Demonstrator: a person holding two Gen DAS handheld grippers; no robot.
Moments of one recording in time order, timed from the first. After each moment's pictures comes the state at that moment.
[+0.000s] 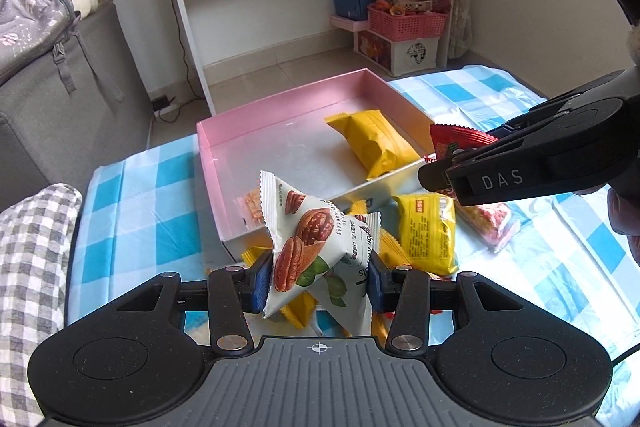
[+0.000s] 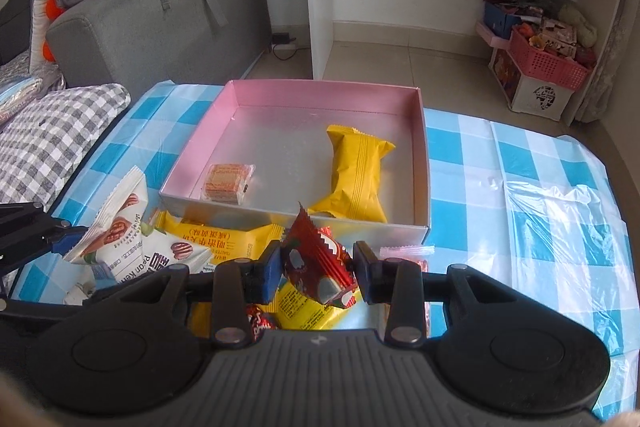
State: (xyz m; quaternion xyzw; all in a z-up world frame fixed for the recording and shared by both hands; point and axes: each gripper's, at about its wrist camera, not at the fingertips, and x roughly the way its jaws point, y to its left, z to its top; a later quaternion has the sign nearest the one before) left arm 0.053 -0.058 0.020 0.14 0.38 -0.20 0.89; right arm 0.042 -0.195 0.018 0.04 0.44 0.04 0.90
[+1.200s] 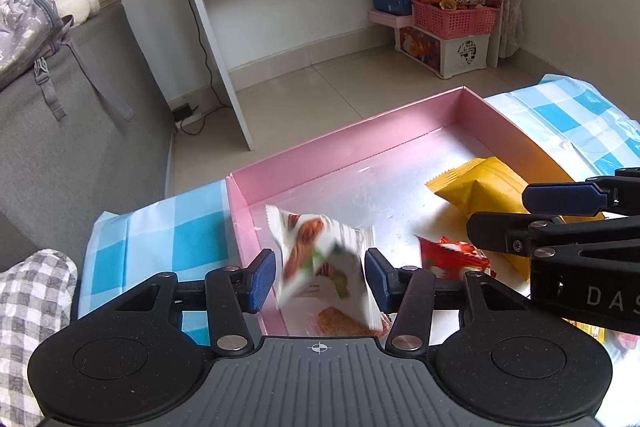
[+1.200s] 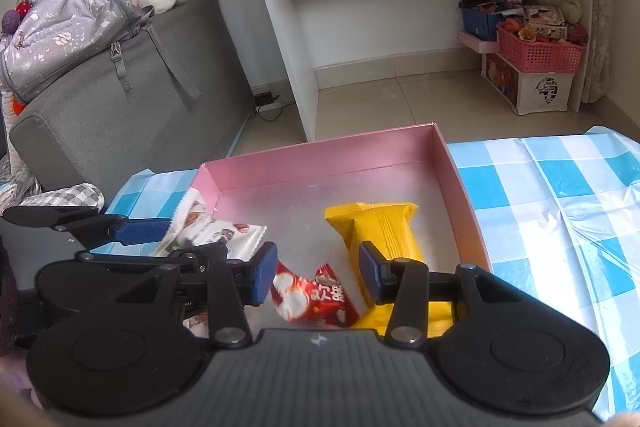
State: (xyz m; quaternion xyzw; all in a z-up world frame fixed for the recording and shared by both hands) left arm 0.186 -0.067 -0.014 0.16 0.38 -0.16 0.90; right arm 0.100 -0.196 -0.012 0.15 0.36 0.00 0.92
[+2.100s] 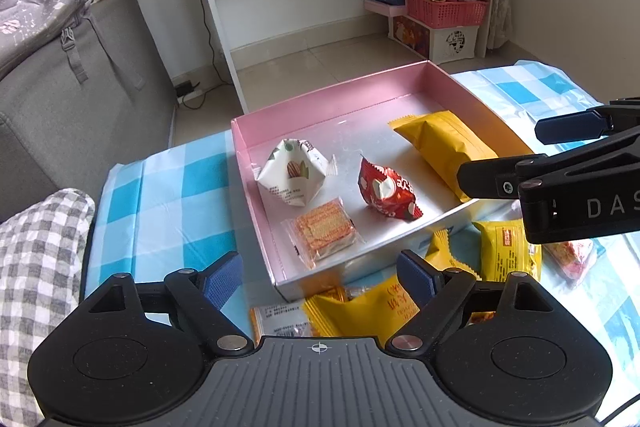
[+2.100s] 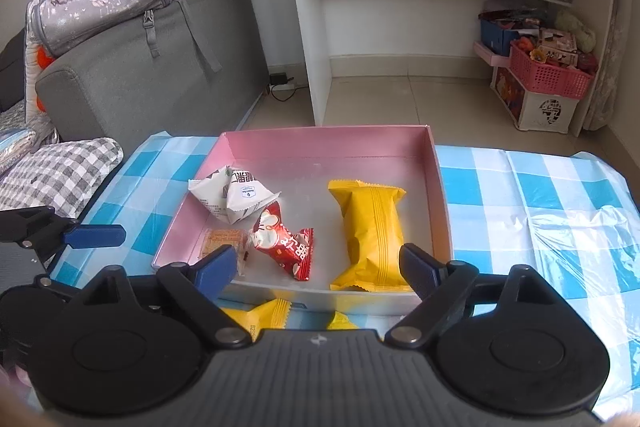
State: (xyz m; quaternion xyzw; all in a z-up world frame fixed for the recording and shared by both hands) left arm 0.113 -0.049 0.003 0.14 0.41 -0.16 0.89; right arm 0.068 -0.194 0.014 0.07 0.39 0.03 0.92
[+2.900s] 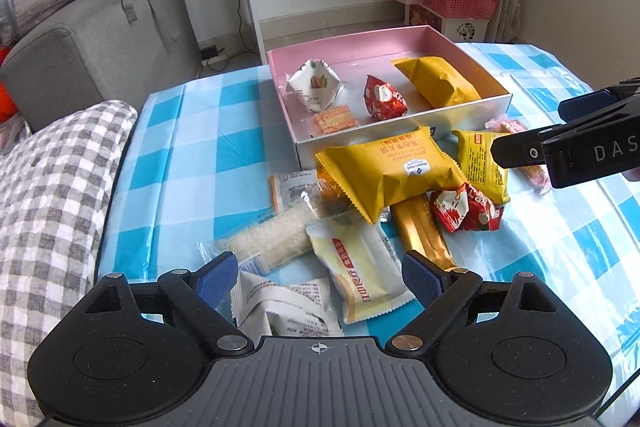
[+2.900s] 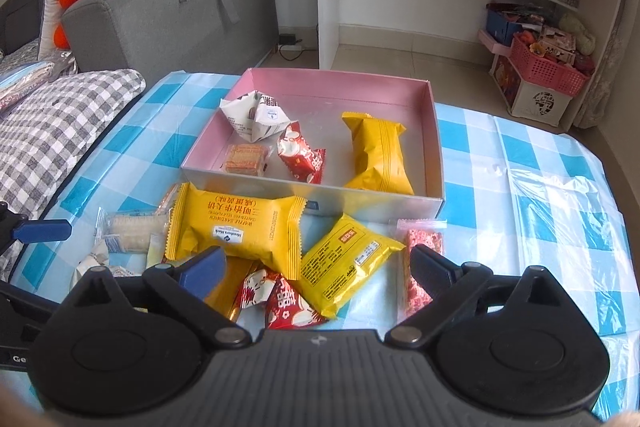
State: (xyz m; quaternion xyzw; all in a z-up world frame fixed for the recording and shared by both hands) left arm 0.015 0.000 -0.001 0.11 0.43 -0.13 0.89; right arm 0.011 -0.172 0.014 0.02 0.43 0.03 0.90
